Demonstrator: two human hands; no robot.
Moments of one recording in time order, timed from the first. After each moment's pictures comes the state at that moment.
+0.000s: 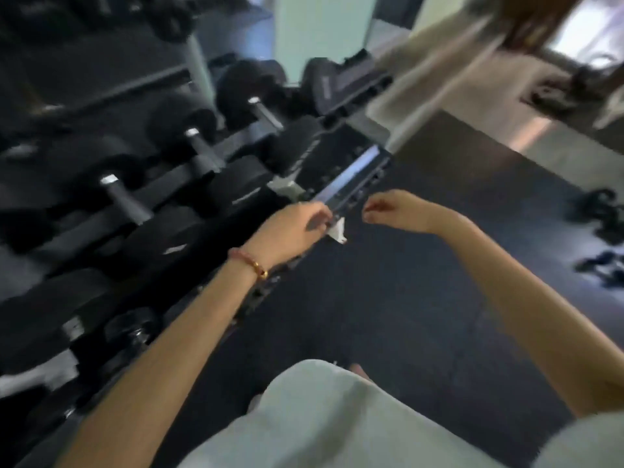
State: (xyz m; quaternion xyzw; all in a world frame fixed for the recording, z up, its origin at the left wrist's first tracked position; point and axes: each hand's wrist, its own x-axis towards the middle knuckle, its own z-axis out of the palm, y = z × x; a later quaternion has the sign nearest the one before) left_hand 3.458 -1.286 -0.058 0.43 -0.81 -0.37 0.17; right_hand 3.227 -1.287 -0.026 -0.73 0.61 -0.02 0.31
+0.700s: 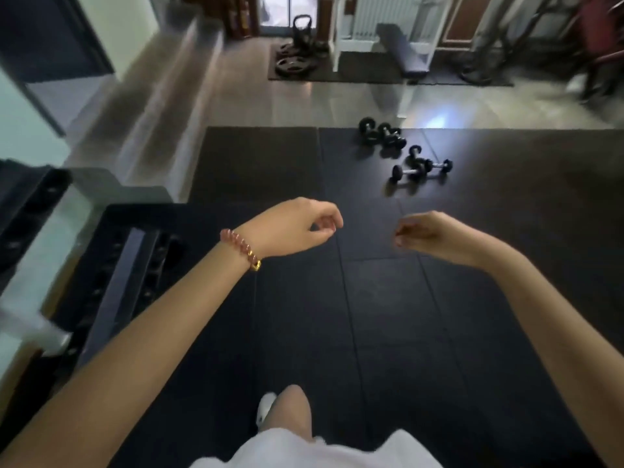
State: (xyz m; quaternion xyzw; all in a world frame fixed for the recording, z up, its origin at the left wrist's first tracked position) left_hand 2.800 -1.295 0.021 0.00 -0.96 -0.29 -0.04; right_hand 2.654 -1.069 0.017 -0.44 0.85 -0.19 0.22
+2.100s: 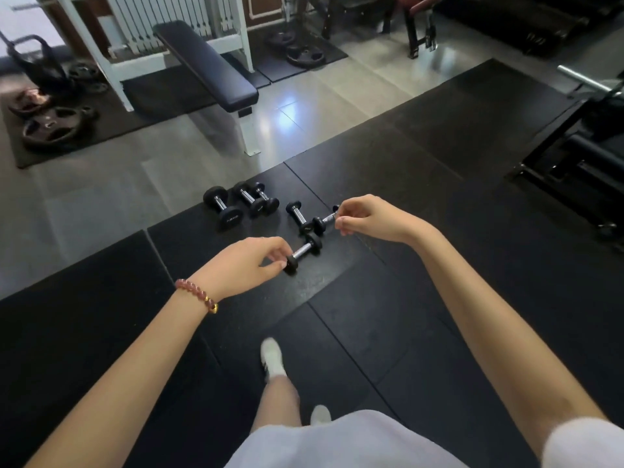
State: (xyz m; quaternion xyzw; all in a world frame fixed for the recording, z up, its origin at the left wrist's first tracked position) left_hand 1.720 -1.476 -0.051 -0.17 -0.93 -0.27 -0.17; right_hand 1.647 -1.221 -0.032 -0.19 0.90 -0.34 0.21
